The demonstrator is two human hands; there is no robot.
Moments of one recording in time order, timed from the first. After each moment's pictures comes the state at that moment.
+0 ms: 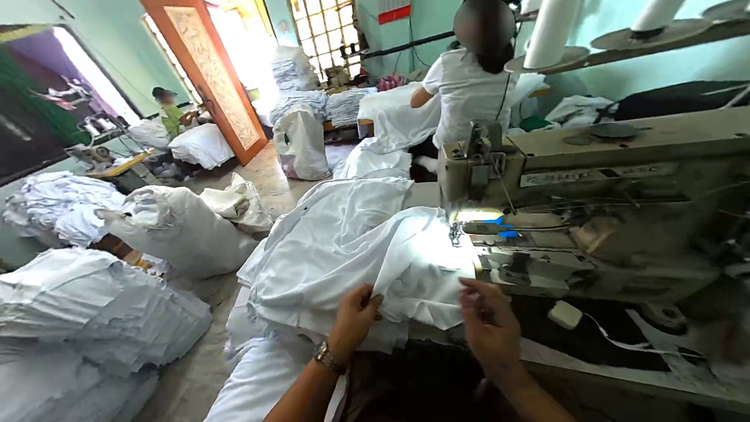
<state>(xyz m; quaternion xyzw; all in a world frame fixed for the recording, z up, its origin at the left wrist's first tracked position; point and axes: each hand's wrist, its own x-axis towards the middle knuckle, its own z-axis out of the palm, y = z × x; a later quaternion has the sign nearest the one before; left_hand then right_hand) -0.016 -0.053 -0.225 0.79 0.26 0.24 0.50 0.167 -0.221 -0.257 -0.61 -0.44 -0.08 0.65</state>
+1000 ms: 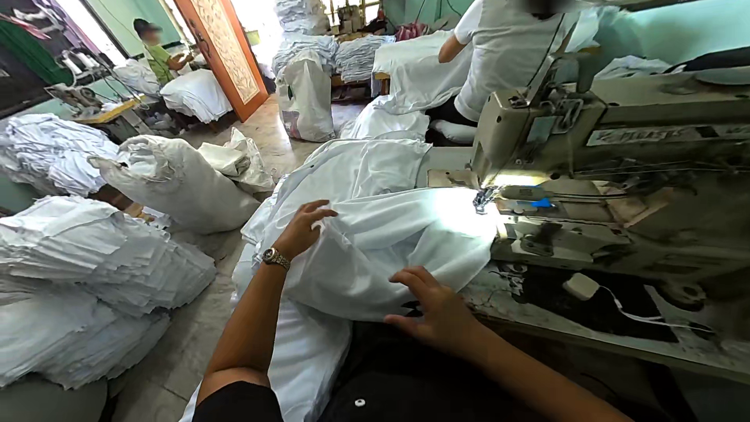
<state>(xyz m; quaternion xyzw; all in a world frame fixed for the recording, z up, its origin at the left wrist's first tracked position) -0.079 0.109 -0.196 0.94 0.20 0.19 0.18 0.101 -0.196 -0.235 -0.62 -0.67 0.04 0.40</state>
